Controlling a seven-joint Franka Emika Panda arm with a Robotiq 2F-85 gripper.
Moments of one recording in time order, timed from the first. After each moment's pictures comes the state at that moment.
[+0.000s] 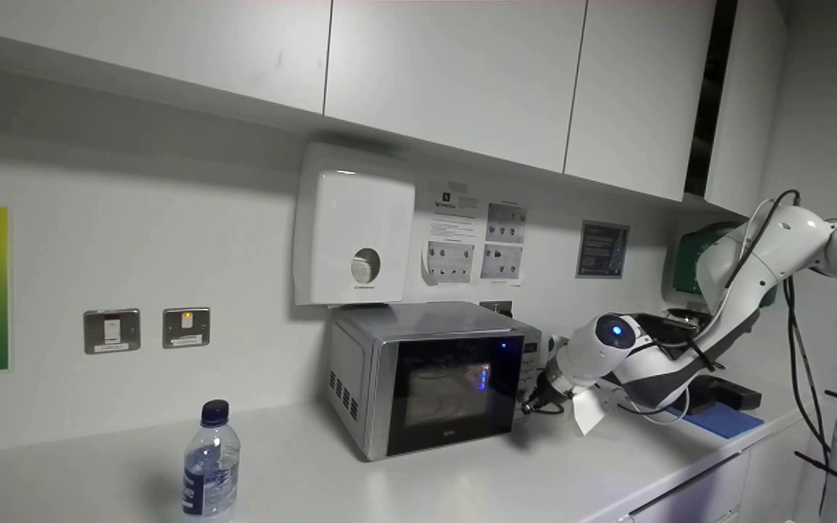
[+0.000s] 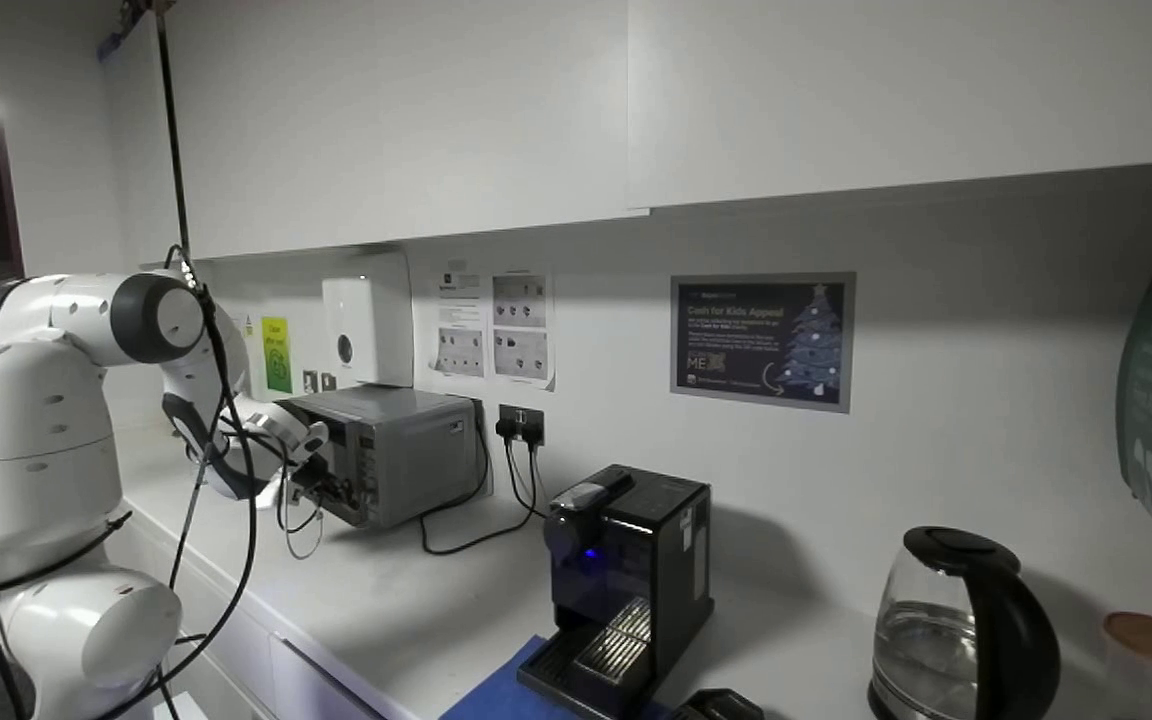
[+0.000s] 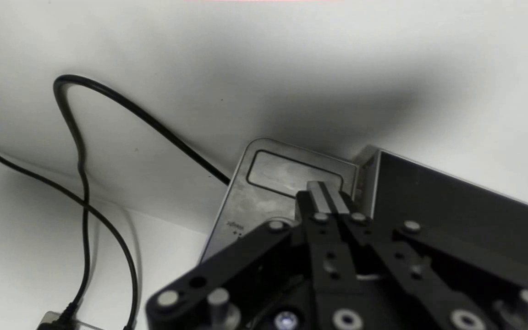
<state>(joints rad) 0.31 -0.02 0.34 -2.40 -1.17 2.62 1.36</state>
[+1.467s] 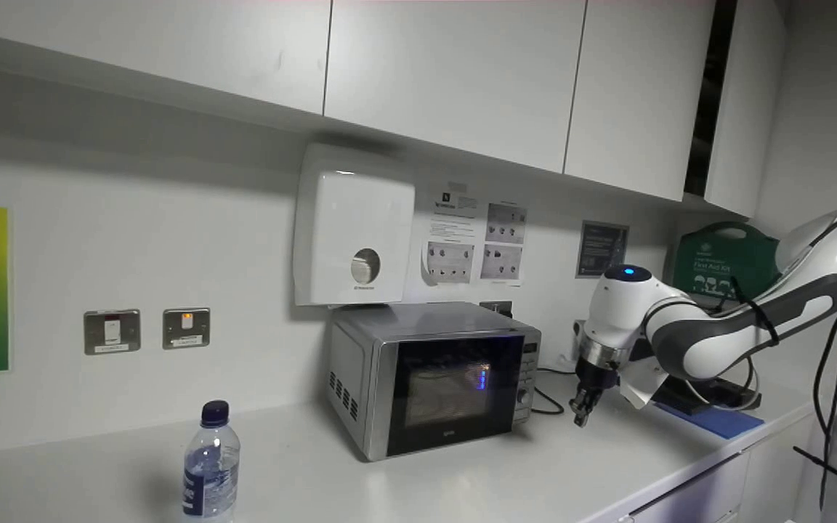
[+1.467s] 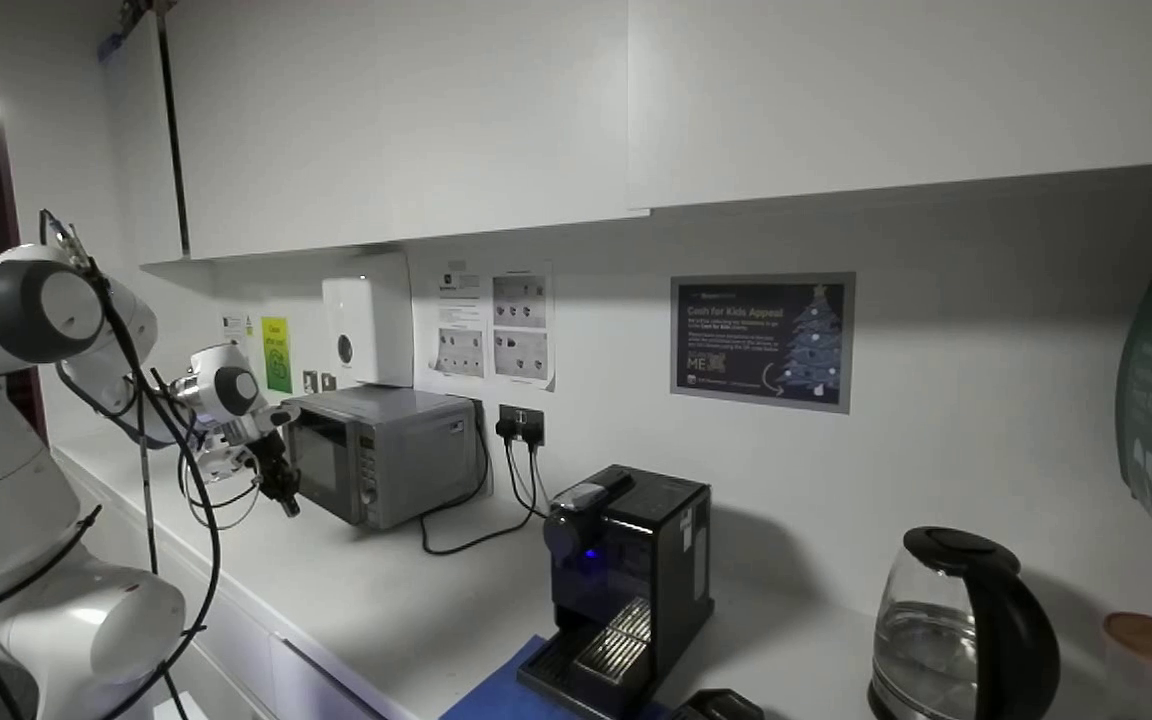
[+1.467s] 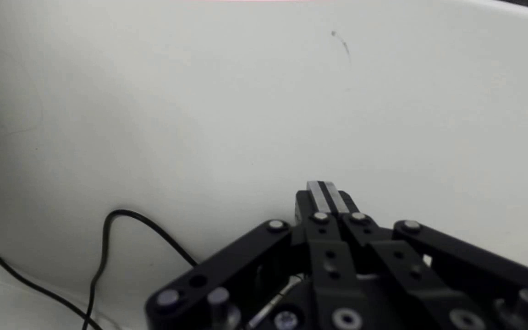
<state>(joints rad) 0.36 -0.34 0.43 -2.49 -0.24 2.26 0.66</state>
